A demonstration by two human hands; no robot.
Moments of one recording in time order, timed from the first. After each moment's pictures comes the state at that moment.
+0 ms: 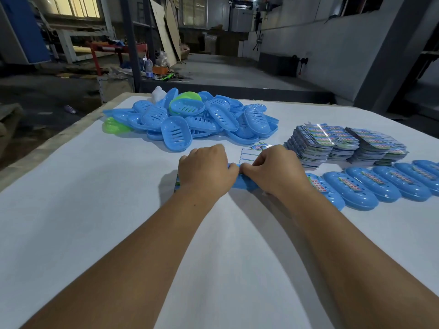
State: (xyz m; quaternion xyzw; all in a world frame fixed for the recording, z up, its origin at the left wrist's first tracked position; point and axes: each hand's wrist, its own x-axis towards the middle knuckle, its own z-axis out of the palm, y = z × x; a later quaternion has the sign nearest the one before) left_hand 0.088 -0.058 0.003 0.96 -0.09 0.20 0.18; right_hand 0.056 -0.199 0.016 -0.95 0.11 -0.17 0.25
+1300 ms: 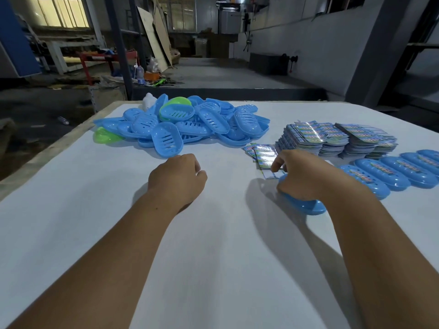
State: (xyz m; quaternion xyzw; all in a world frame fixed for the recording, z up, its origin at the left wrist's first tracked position) left_hand 0.100 -0.021 -0.001 0.98 -0.06 0.11 0.17; right_hand 0.025 -0.255 0.041 -0.99 0.08 -0.03 0.10
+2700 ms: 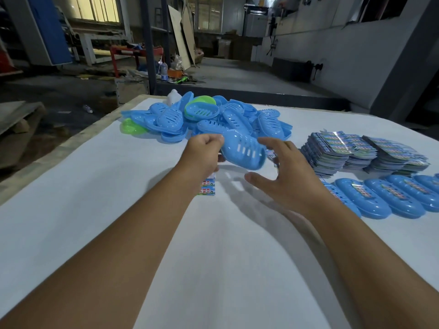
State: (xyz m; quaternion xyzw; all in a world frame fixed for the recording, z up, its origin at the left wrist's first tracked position) left_hand 0.100 -0.025 0.024 0.73 -0.03 0.02 0.69; right_hand 0.044 -0.209 0.010 -0.93 -0.08 -0.21 0.29
